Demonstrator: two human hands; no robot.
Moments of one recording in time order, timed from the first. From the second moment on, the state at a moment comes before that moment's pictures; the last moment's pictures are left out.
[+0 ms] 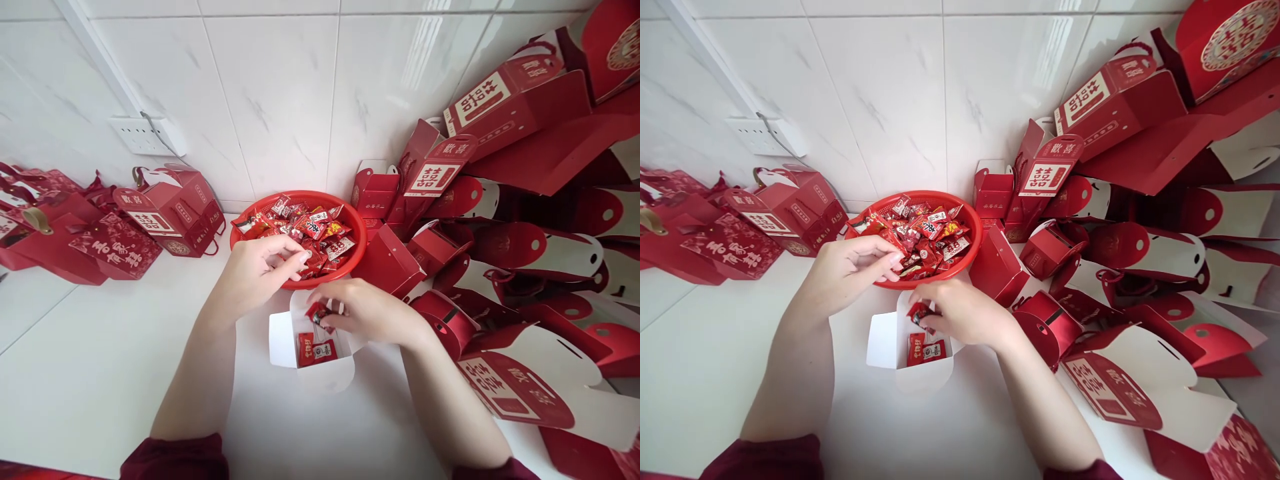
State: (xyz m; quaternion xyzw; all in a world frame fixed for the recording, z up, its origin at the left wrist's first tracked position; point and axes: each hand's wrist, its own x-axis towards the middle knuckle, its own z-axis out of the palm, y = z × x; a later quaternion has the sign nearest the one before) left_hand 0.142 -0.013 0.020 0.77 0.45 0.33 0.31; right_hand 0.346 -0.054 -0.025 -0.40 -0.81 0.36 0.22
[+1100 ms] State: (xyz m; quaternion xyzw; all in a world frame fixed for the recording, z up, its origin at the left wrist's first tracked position) left_hand 0.075 -0.089 -0.105 0.80 0.40 0.20 0.39; right_hand 0.342 -0.136 -0.157 -0.39 -0.64 0.25 0.62
